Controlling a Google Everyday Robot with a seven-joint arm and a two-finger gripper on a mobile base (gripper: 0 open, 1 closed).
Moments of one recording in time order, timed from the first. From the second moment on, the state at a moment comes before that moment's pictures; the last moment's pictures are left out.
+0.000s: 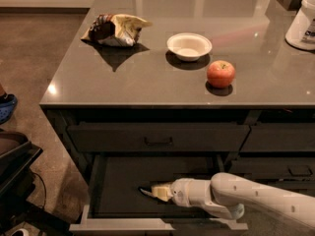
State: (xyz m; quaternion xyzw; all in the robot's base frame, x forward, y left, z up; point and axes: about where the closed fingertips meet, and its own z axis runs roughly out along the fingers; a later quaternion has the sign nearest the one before) arm 0.457 -0.010 0.488 -0.20 0.84 0.41 0.29
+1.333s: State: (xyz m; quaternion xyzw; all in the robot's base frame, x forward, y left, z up) arm 0.454 -0.002 0.471 -0.18 0.84 0.43 0.28
